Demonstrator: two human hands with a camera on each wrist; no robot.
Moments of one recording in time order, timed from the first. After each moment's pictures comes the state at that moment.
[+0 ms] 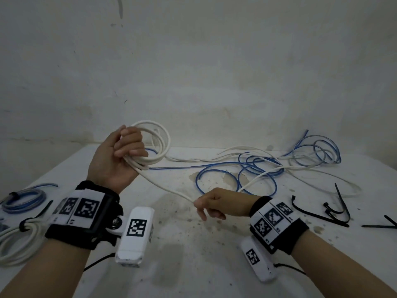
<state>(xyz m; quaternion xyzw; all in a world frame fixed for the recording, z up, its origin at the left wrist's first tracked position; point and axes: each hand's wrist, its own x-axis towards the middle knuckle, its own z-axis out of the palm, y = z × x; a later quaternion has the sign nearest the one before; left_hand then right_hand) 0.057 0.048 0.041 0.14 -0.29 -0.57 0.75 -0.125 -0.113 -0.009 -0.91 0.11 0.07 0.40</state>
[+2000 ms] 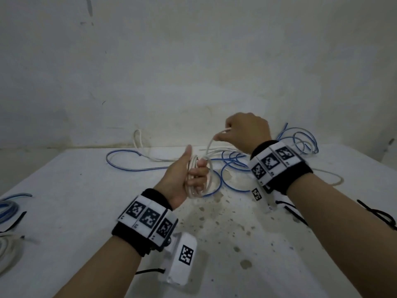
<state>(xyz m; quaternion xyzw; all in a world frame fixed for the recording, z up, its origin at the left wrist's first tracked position) -0.045 -0.042 0.022 0.39 -0.32 -0.58 0.64 -0.148 -0.174 0.089 -0.90 0.35 -0.24 -0.04</state>
